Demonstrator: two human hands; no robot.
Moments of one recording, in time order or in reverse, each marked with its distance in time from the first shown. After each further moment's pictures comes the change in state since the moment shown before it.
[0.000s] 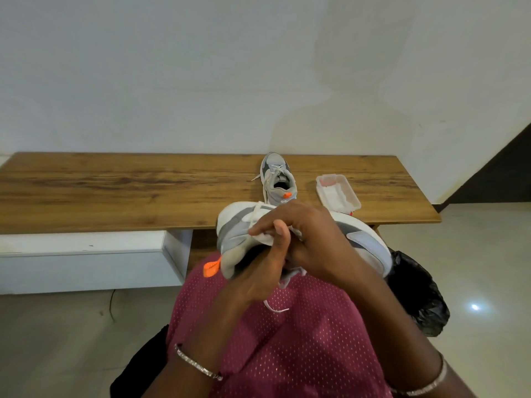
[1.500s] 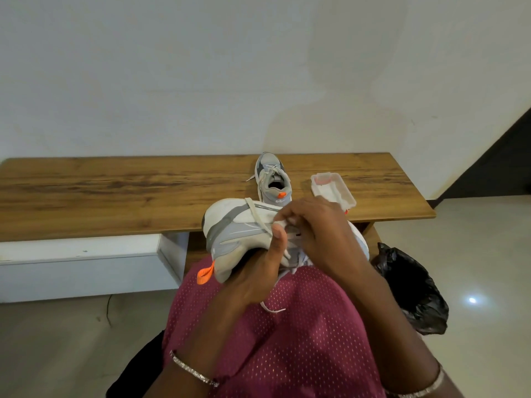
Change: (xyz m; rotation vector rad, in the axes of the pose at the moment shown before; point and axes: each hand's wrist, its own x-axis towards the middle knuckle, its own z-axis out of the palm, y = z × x) left_hand 0.005 -0.007 0.004 0.059 0.002 0.038; right_hand -0.012 0.025 0.000 -0.200 0.151 0.225
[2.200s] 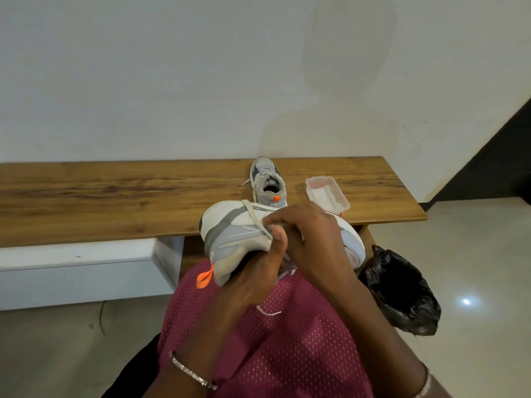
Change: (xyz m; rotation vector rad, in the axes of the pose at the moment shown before) left_hand 0.002 0.003 0.005 -0.014 0.012 0.025; right_hand -0.007 -0.017 0.003 0.027 0.116 -0.011
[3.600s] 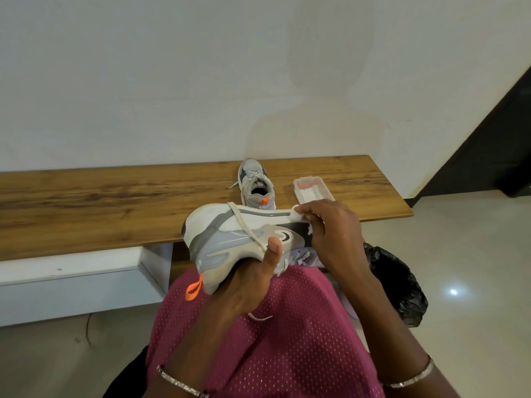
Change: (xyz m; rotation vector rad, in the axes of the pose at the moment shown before) left_hand 0.003 -0.006 0.002 0.119 0.049 -0.022; right_hand -0.005 0.053 -0.016 -0.195 0.101 0.249
